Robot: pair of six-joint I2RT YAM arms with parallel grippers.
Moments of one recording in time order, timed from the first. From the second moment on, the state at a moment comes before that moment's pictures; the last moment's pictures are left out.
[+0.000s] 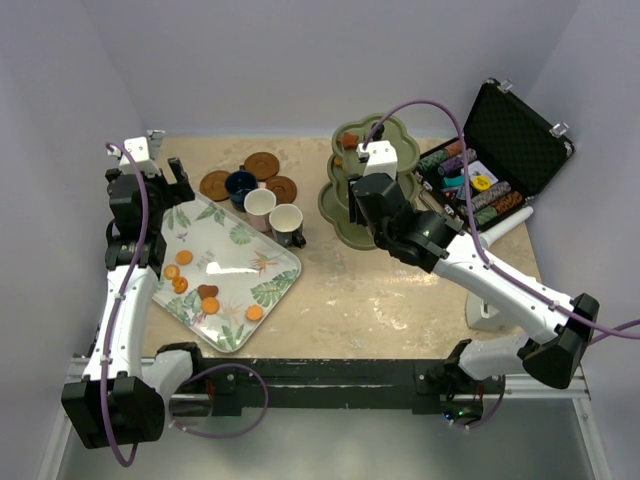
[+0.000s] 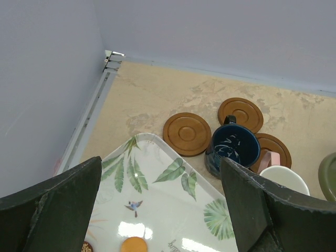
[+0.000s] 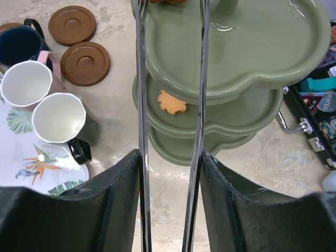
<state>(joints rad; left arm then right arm) 0.12 1.00 0.90 -0.07 -0.06 -0.09 0.87 1.32 1.35 -0.54 0.69 0.32</state>
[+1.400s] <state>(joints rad) 0.12 1.02 0.90 -0.07 -0.06 -0.09 1.39 1.48 1.28 -0.43 0.43 0.20</state>
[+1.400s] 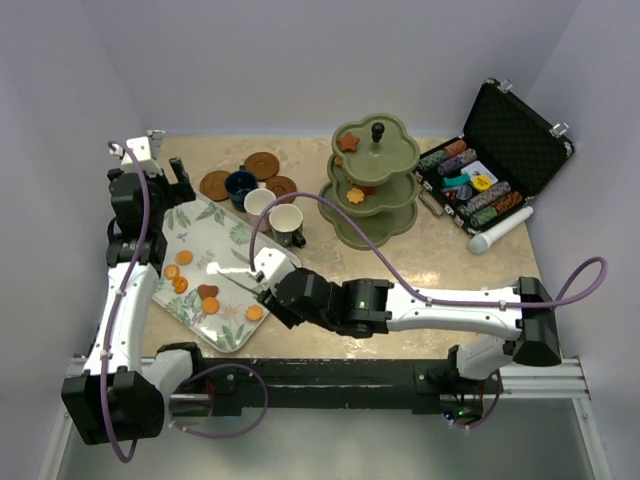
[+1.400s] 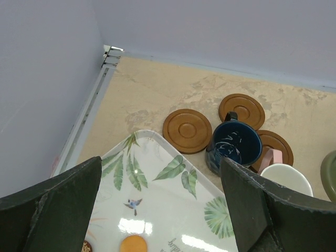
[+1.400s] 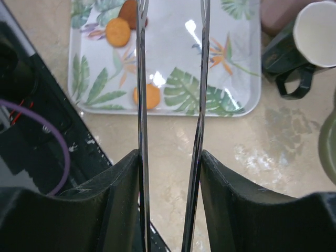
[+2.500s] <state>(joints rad) 0.12 1.03 0.90 -0.07 -0.05 -0.09 1.45 1.56 1.16 -0.58 0.30 0.33</state>
